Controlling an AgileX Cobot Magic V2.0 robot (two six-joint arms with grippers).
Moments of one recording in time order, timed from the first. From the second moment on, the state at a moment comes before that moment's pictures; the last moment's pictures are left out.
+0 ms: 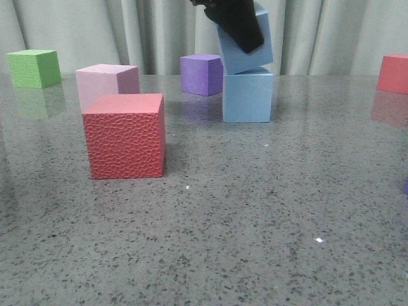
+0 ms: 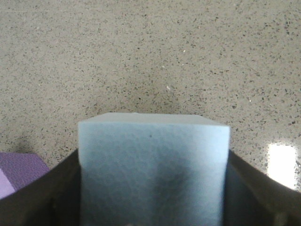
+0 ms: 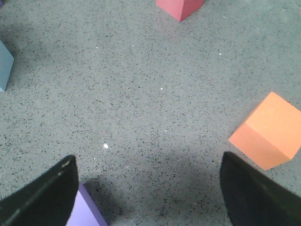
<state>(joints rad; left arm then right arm) -0.57 2.13 -2.21 -0.33 1.13 0.97 0.09 0.80 -0.97 -0.15 0.94 0.20</state>
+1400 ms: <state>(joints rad) -0.57 2.13 -2.21 -0.33 1.13 0.97 0.09 0.80 -0.97 -0.15 0.94 0.20</state>
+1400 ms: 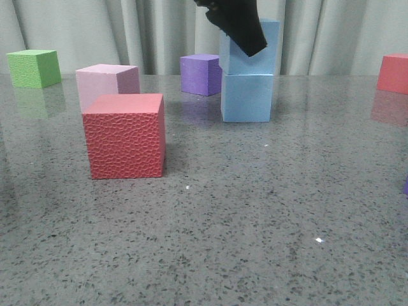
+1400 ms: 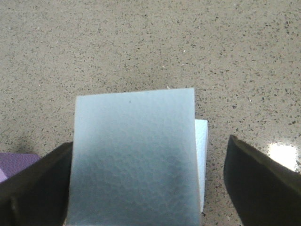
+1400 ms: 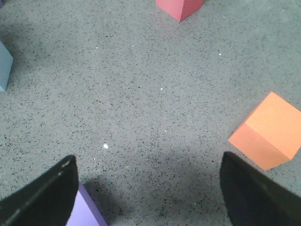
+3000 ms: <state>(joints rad) -0.37 1.98 -2.48 0.02 1.27 0.27 0.09 0.80 -0.97 -0.15 0.94 0.20</state>
